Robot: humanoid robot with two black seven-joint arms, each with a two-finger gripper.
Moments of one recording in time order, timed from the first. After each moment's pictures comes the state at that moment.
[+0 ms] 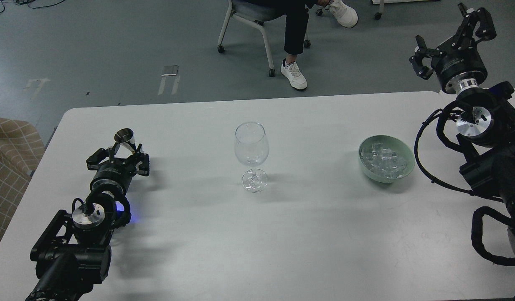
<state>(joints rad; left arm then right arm) -0.37 0.11 -1.49 -0.72 -0.15 -0.19 0.01 0.80 -0.19 1.38 0.52 -0.47 0.30 0.23</state>
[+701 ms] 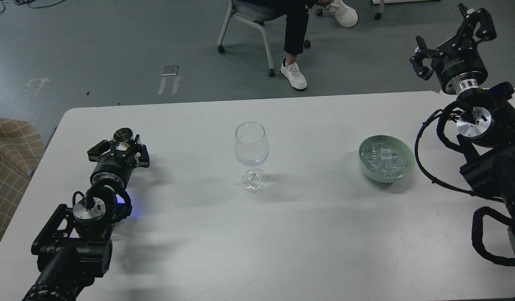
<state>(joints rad) -0.40 0.11 -1.49 -0.70 -0.15 -0.22 0.00 0.80 -0.19 1.38 0.52 -0.47 0.30 0.23</state>
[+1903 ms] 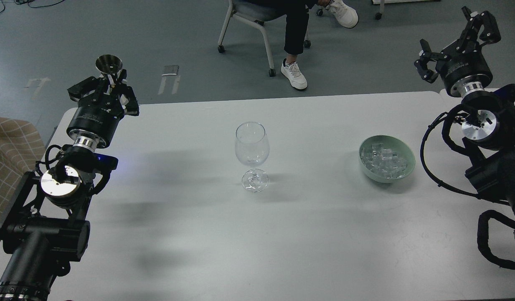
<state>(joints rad) -0.37 0.21 -1.49 -1.18 -0.15 -0.19 0.08 0.78 -0.21 1.36 0.53 -0.46 0.30 0.23</state>
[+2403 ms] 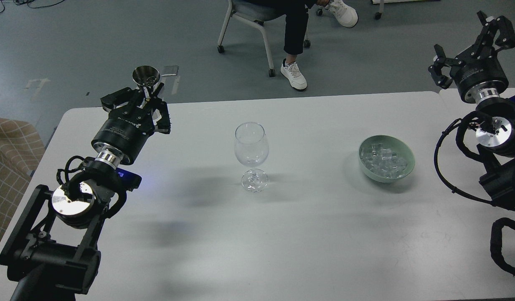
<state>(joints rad) -0.19 0.17 -1.42 -1.54 -0.14 0.04 0.12 0.72 -0.26 1.37 0.56 -0.46 0.30 0.23</state>
